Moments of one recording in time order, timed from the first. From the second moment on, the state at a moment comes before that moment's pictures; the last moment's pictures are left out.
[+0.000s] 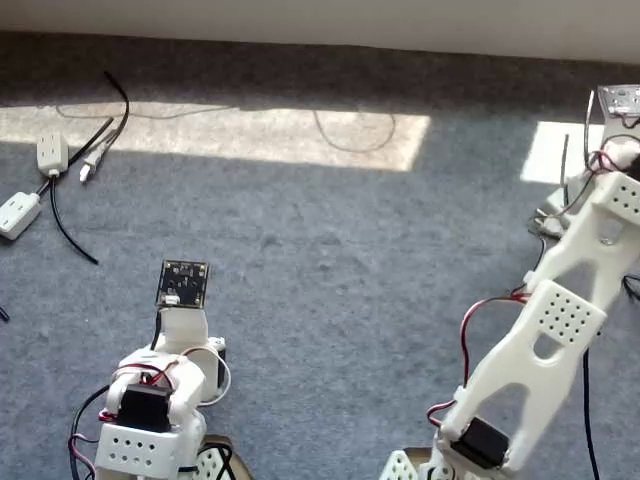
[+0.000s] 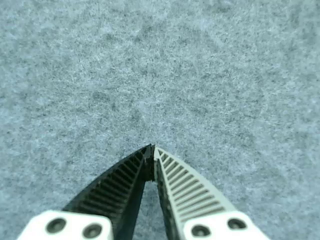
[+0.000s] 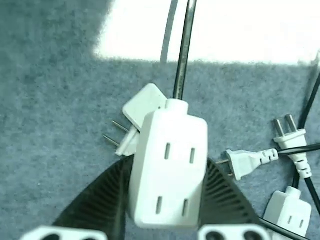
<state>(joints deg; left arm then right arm) 2.7 -103.6 96.3 75.9 7.0 28.5 66.9 -94.1 98.7 31.6</state>
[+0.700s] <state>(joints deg) 2.7 -103.6 96.3 75.9 7.0 -10.4 60.9 -90.8 98.8 -2.8</state>
